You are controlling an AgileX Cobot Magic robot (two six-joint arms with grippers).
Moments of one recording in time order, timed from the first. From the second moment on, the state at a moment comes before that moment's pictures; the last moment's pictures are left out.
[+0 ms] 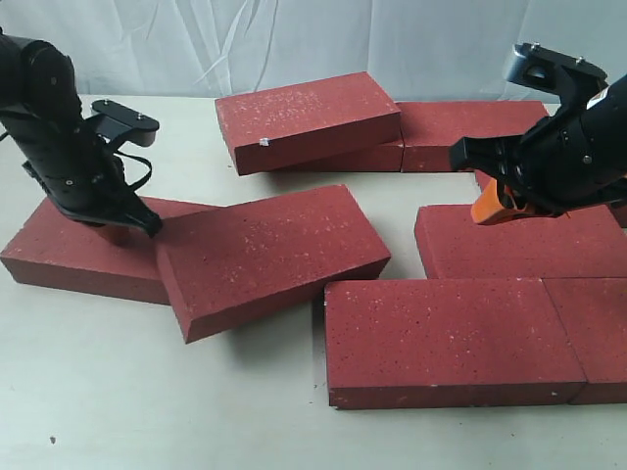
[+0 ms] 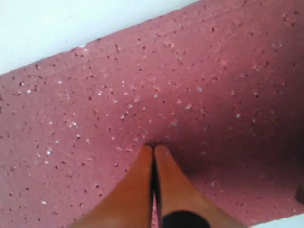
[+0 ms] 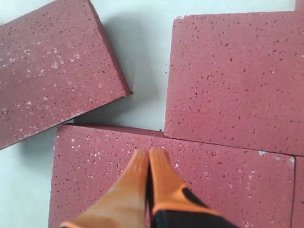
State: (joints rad) left arm -0.23 1.87 -1.16 -0.01 0.81 0.27; right arm 0.20 1.46 -0.97 0.43 0.81 -0.09
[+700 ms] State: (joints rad) left arm -0.23 1.75 -1.13 0.01 0.93 0.27; right arm 0.20 1.46 -0.97 0.42 0.81 -0.10
